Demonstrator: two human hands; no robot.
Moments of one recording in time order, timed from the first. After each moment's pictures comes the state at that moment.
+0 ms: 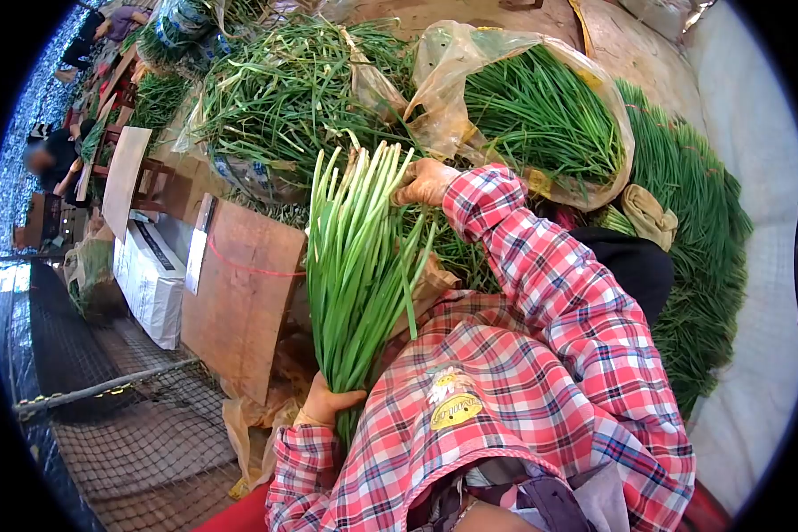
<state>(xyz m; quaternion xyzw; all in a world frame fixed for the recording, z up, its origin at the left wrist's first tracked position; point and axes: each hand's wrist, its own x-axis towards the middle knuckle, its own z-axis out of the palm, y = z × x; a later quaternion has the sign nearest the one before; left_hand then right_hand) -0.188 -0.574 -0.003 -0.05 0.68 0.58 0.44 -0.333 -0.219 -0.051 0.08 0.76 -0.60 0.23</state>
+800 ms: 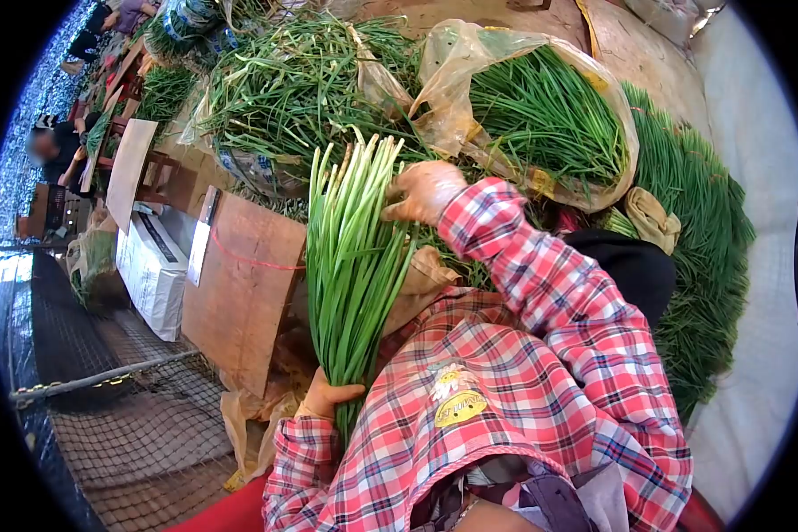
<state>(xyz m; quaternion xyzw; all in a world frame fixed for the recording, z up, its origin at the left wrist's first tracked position) -0.186 -0.565 0.004 -0.11 0.63 0.63 0.45 -0.308 -0.237 0.012 -0.02 0.94 -0.28 0.20</state>
